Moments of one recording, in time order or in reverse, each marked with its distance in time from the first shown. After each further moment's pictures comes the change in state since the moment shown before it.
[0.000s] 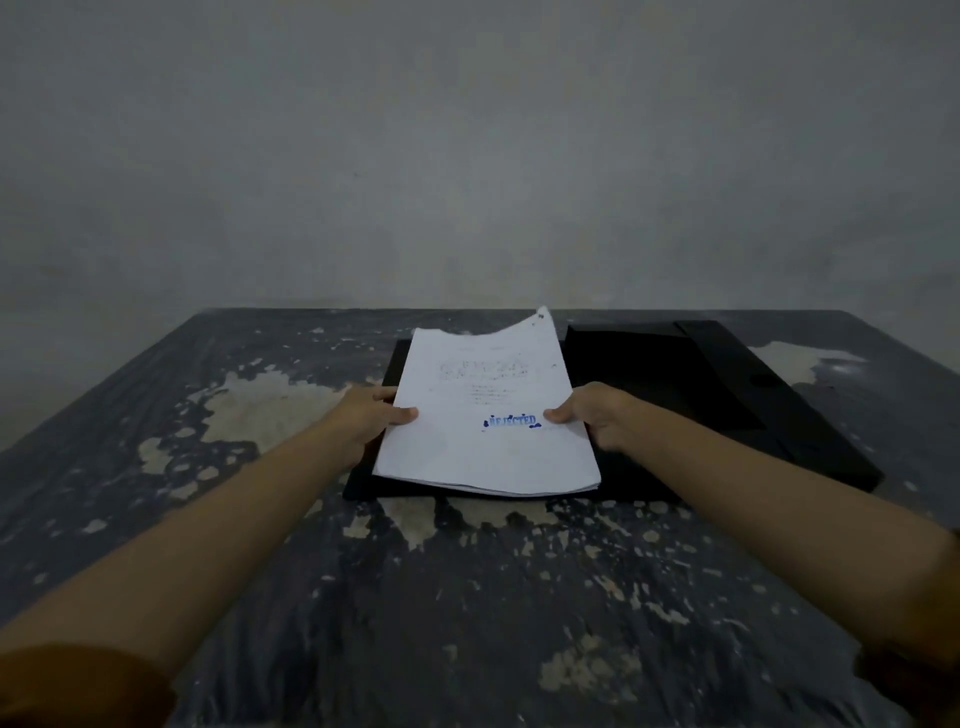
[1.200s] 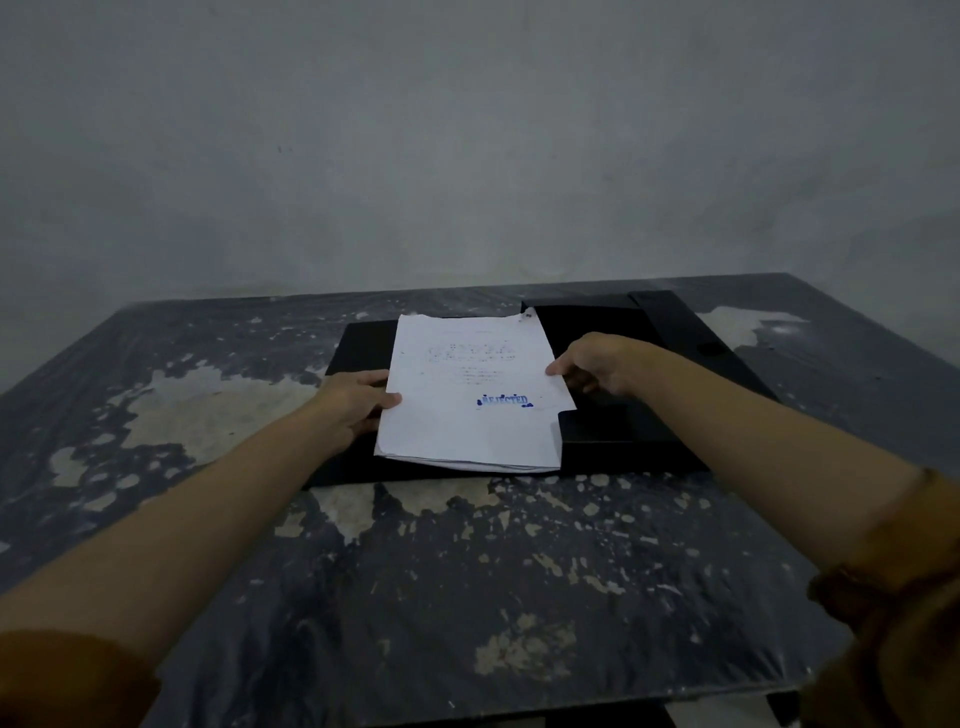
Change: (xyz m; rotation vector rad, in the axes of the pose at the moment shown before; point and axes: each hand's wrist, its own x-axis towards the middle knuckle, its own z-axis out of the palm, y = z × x) left_hand 0.011 0.005 0.052 -0.069 -0.036 -0.011; right_hand 0.019 -0.004 -0.069 -0.320 0.082 0.008
